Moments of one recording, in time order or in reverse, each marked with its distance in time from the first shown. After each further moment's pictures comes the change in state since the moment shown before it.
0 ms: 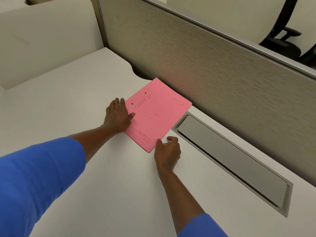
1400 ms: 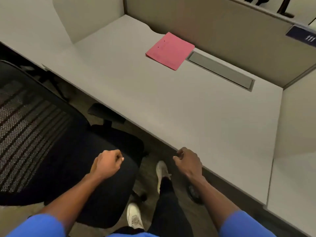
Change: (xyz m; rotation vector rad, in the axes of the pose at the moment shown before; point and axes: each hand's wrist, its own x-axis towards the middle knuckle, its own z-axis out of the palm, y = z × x) left_hand -0.661 -0.293 -0.062 -0.106 -0.309 0.058; right_hand -0.540 0.214 -0.169 -0.523 -0.291 -0.183
